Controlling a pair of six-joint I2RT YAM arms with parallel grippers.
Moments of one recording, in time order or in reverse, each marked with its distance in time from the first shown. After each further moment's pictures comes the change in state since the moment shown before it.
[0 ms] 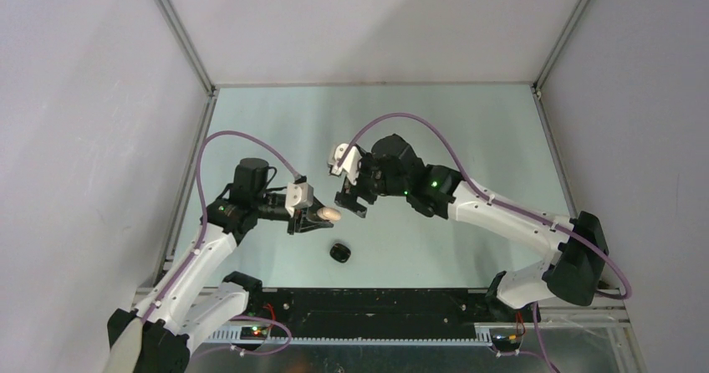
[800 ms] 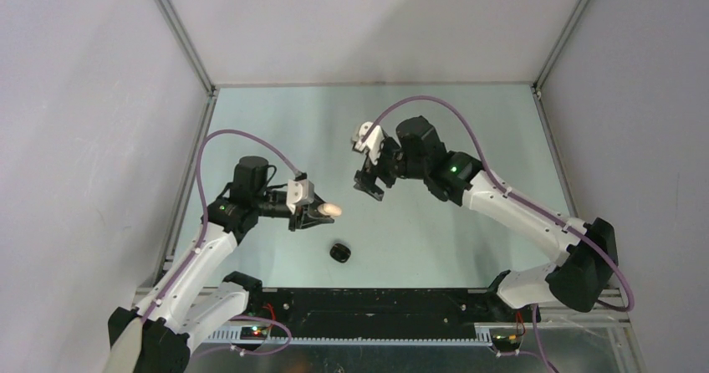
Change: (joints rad) left arm 0.002 0.008 0.000 0.038 -0.015 -0.021; right arm -0.140 -0.041 0.000 -0.050 -0.091 -0.006
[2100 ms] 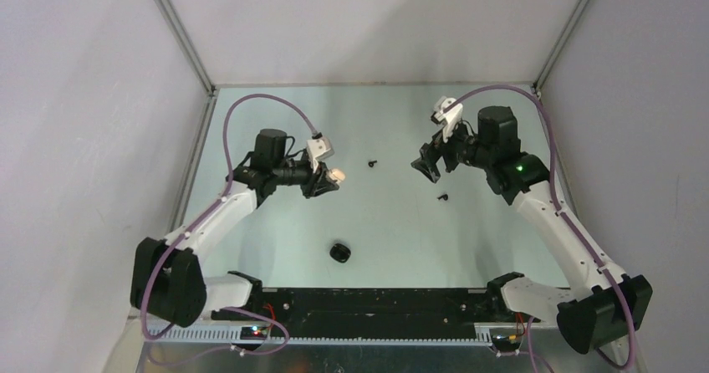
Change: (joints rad) left arm 0.002 0.345 0.164 0.182 -0.313 -0.220; right arm -0.487 -0.247 -0.121 -0.097 -0.184 0.047
